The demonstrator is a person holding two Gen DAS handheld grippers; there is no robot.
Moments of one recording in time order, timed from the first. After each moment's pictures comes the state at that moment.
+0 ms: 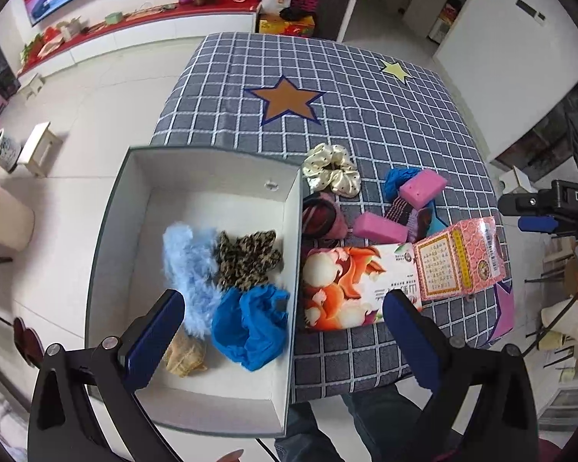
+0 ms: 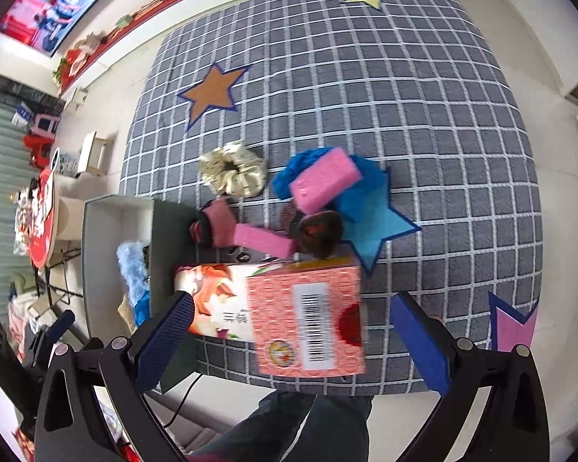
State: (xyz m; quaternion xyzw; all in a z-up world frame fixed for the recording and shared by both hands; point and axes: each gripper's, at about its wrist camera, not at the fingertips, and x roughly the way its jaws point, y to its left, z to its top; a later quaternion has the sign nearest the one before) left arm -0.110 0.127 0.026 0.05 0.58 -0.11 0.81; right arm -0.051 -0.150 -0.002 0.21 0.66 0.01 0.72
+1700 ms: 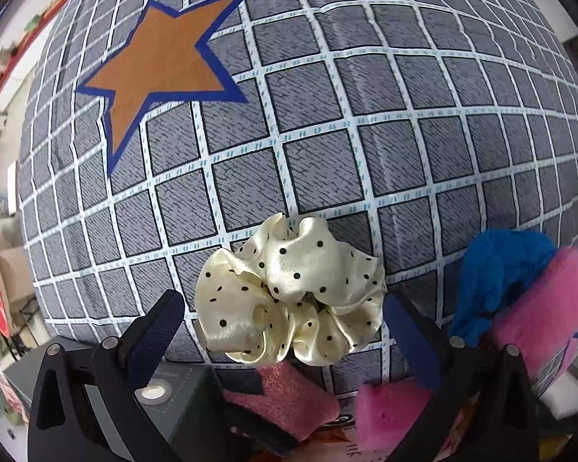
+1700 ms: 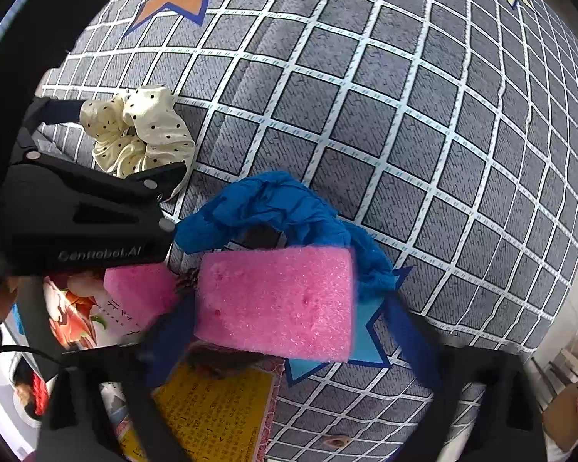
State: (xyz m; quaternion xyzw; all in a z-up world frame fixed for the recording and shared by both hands) left arm 0.107 -0.009 -0.176 0.21 0.72 -0.08 0.66; right arm 0.068 -0.112 -0.156 0.00 0.76 0.12 0.64
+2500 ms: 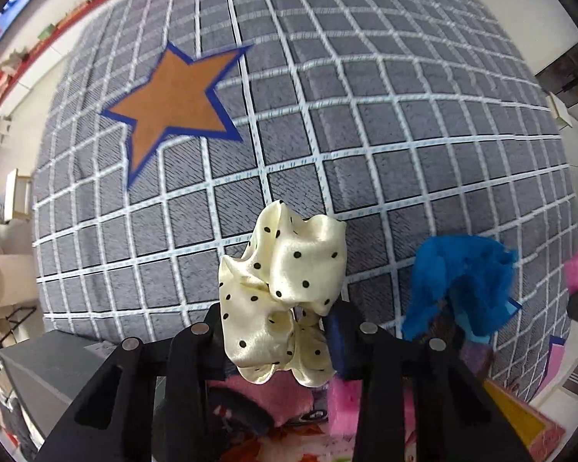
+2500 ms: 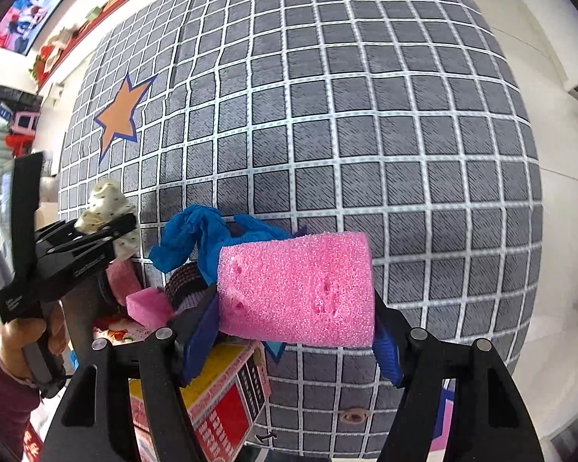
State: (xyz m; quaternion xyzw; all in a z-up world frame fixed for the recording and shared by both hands) left arm 0.083 -0.004 -0.143 0.18 0.67 -0.10 0.72; right arm 0.015 -0.241 -0.094 0.20 0.69 0.01 0.69
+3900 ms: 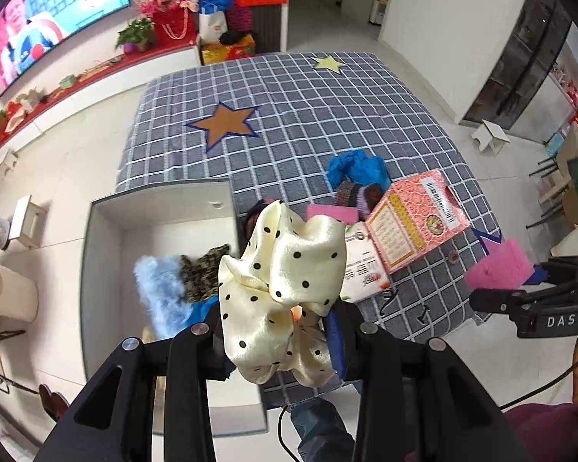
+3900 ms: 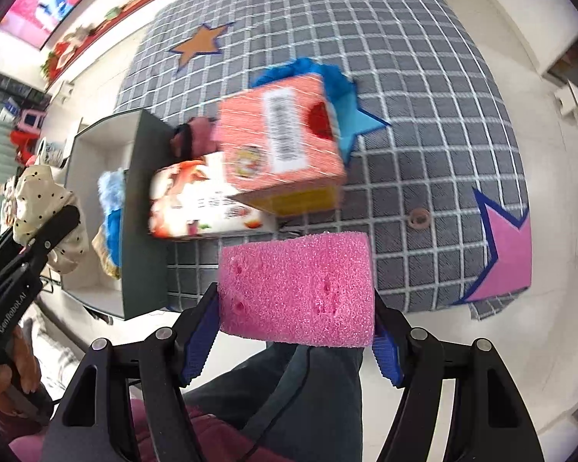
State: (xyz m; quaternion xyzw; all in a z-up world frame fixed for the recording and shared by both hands) left arm -0.155 0.082 0.042 0.14 0.53 -0.18 0.82; right arm -0.178 -0.106 -0.010 0.19 0.66 -0.01 0.72
